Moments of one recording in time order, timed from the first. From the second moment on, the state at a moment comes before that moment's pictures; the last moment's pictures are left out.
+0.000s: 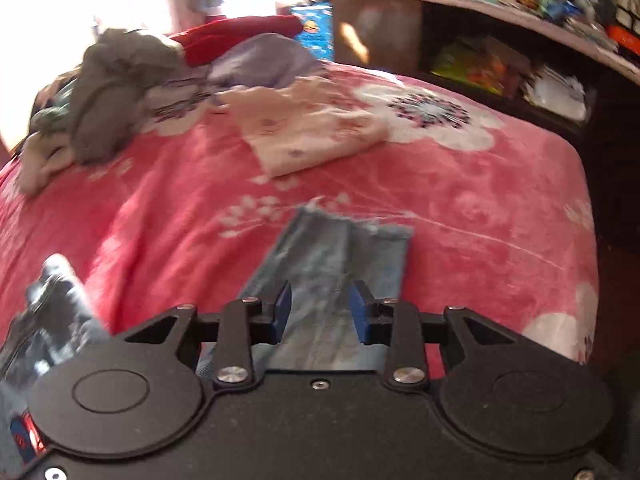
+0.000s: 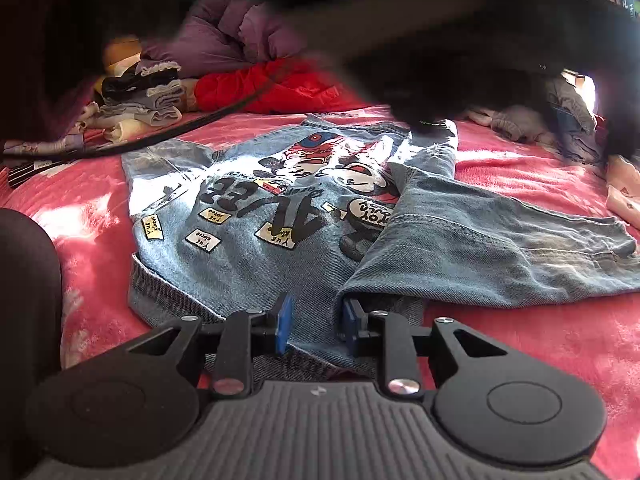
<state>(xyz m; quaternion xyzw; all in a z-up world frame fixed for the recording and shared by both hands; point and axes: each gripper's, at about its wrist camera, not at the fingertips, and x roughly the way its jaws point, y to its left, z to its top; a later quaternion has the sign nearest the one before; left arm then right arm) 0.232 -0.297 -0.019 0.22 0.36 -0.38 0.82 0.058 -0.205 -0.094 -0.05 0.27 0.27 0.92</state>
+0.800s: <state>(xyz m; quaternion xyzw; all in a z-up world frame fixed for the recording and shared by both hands) 0.204 -0.395 -0.085 0.46 0.30 -0.34 0.77 0.055 -0.208 -0.096 -0.05 0.27 0.27 0.92</state>
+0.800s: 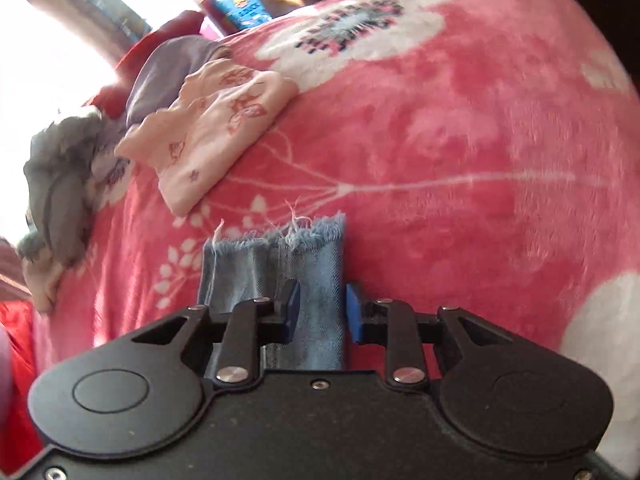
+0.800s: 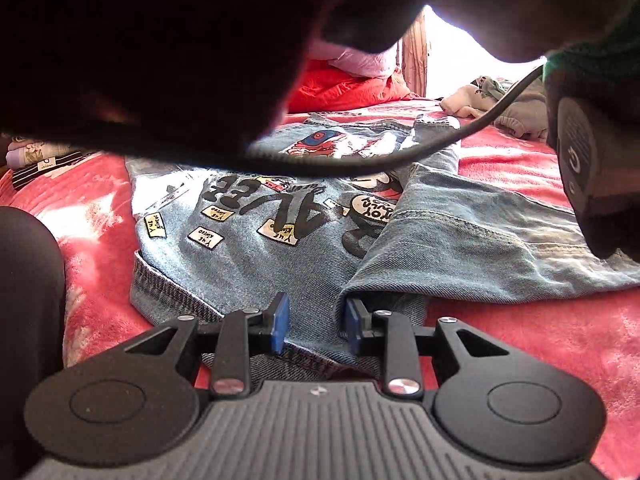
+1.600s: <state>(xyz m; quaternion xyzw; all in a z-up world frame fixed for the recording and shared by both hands) 0.178 -0.019 0.119 -0.12 0.18 -0.12 0.97 0.052 -0.210 -0.093 -0.05 0.26 0.27 0.92</state>
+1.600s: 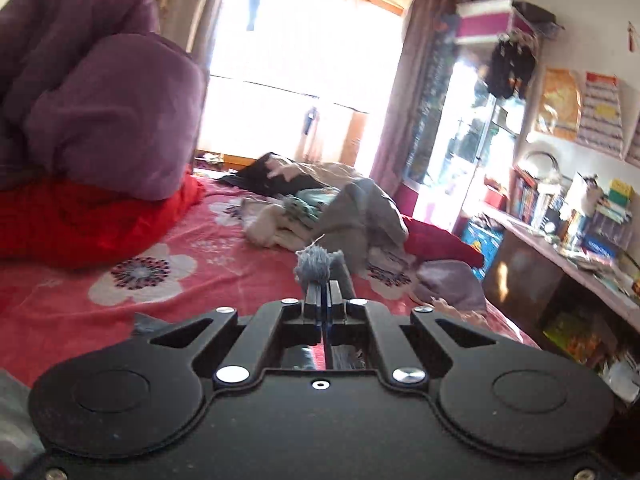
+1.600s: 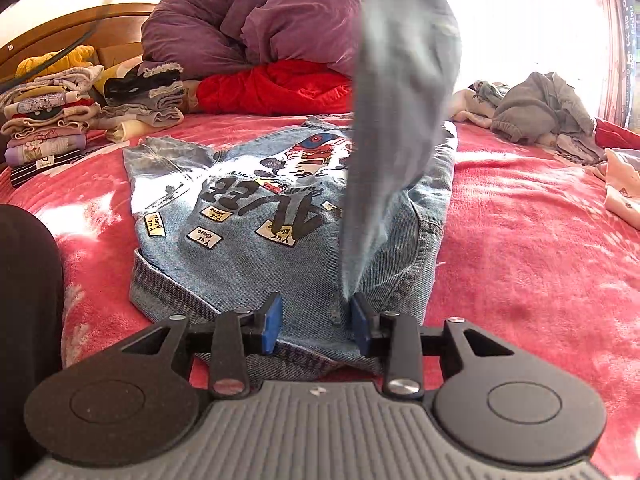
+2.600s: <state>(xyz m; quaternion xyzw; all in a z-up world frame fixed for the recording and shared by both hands) 0.145 0.125 0.001 -0.38 0.16 -0.08 0.91 0.060 -0.206 -0.076 -0.14 0.25 0.25 0.92</state>
